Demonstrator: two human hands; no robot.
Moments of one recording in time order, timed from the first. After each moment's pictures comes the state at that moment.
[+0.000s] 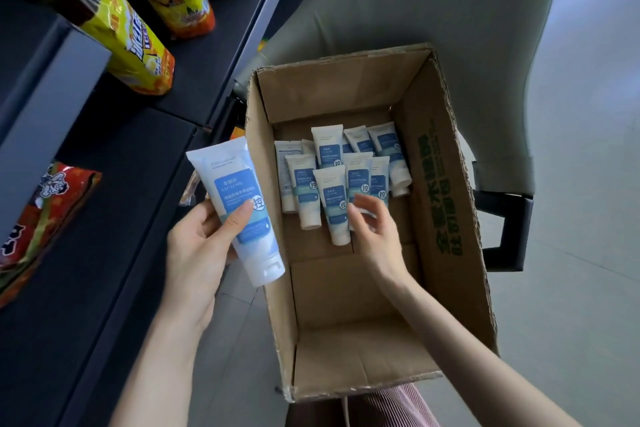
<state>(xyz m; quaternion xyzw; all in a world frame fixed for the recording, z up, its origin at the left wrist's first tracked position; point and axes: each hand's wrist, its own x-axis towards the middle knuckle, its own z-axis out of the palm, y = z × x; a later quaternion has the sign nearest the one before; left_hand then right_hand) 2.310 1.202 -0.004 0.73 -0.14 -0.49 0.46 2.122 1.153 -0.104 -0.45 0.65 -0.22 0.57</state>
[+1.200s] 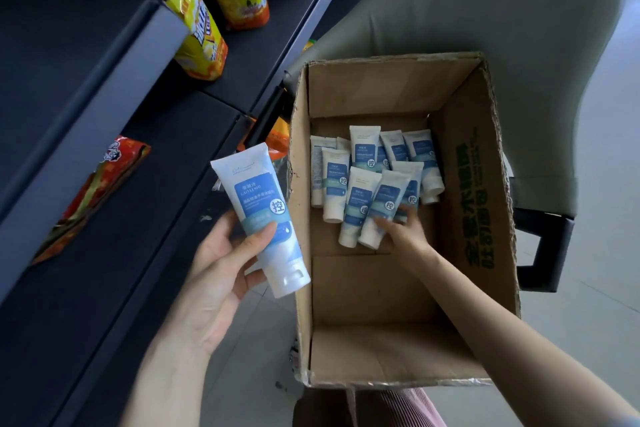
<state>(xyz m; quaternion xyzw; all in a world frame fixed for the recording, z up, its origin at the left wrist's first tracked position) 2.323 1.249 0.004 0.61 -0.05 -0.60 0.51 2.114 1.132 -0.158 -0.27 0.67 -0.18 0.67</state>
